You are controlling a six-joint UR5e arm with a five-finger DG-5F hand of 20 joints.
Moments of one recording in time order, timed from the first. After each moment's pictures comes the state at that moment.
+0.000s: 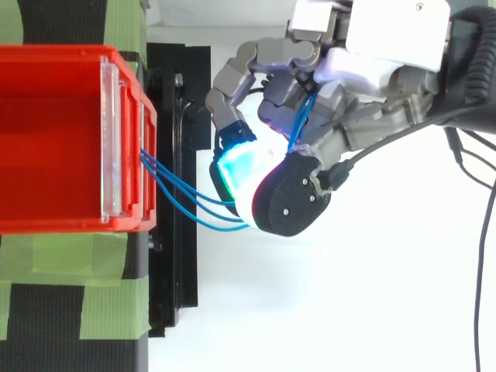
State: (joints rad) arm 0.11 -2.00 -1.60 -2.65 -1.31 -0.08
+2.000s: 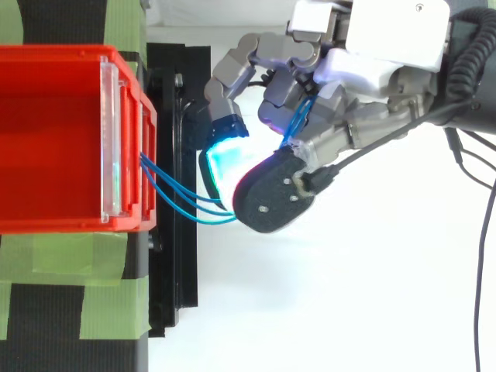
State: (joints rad) arm 0.11 -2.00 -1.60 -2.65 -1.31 -0.08
